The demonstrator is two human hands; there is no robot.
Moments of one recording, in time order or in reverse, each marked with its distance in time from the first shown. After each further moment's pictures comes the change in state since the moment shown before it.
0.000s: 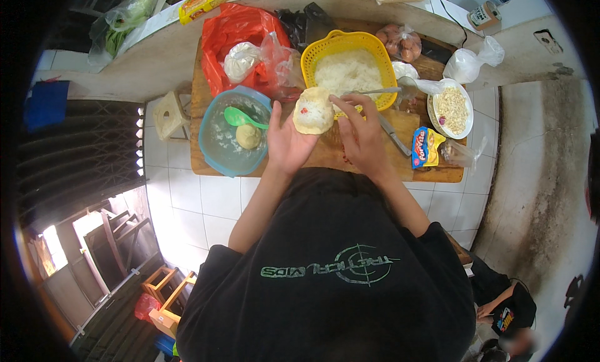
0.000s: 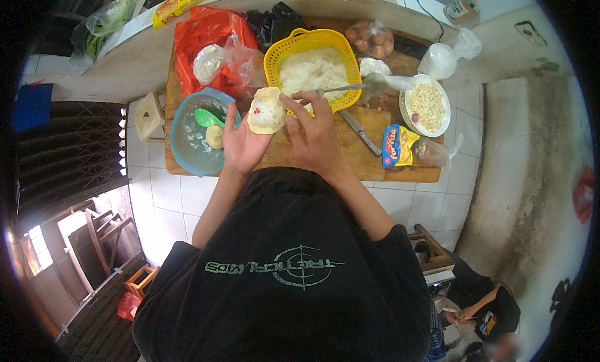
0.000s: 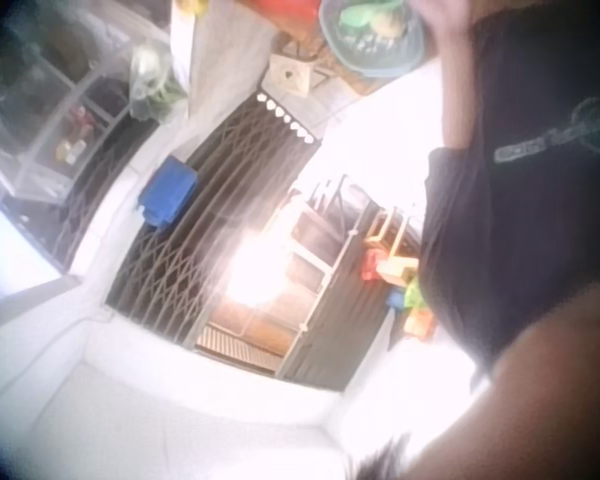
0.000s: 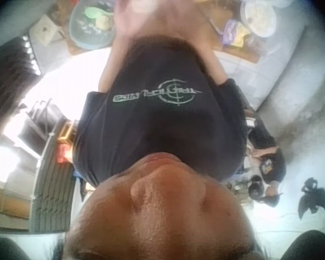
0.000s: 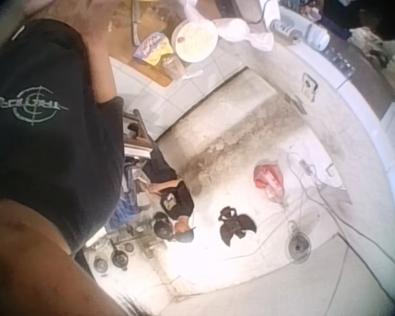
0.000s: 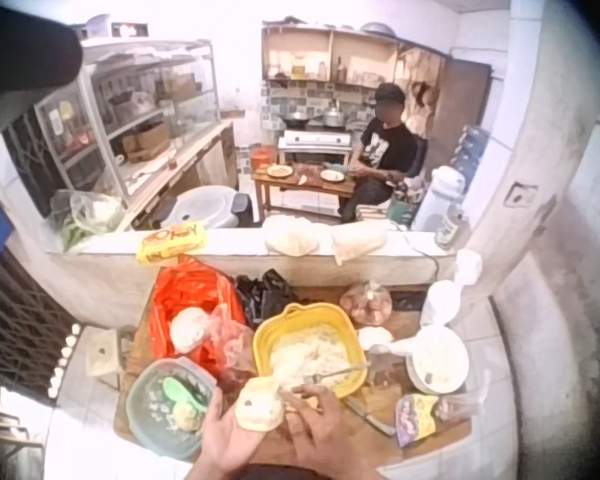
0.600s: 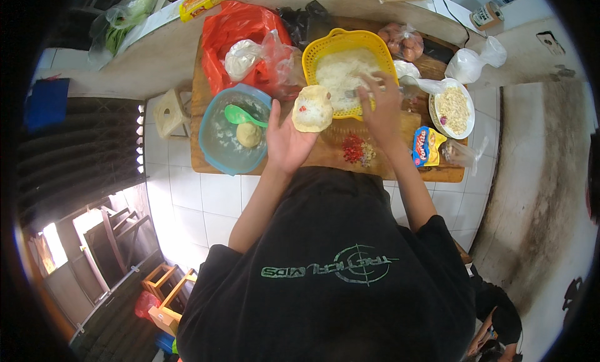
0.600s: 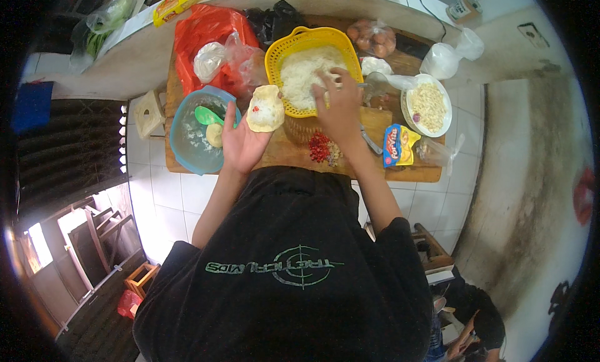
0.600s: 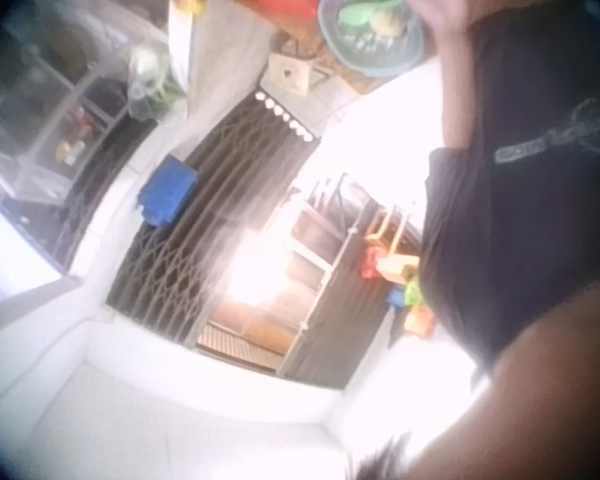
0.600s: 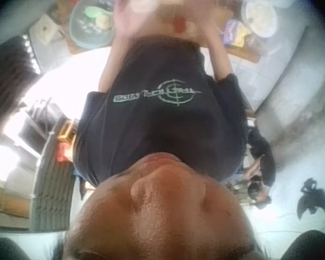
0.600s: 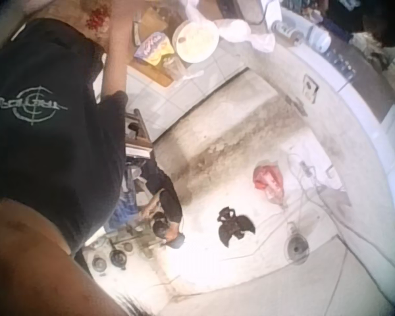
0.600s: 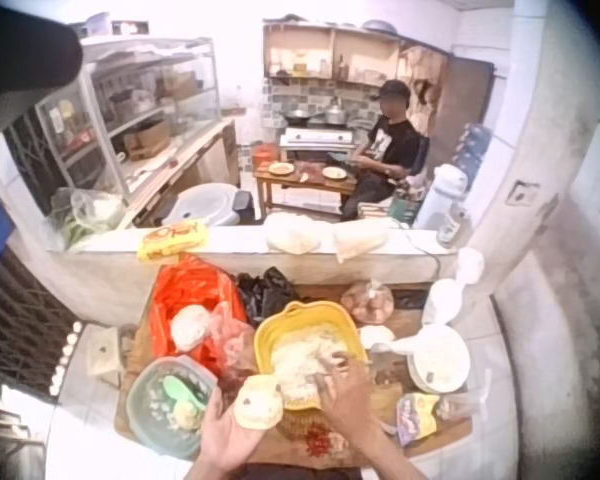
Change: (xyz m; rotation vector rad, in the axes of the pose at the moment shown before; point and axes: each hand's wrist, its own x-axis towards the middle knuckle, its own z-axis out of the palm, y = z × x) left_hand 0.001 -0.001 0.002 0.001 0.041 0.020; right_hand 0.021 0.067 -0.009 -0.397 0.107 0.057
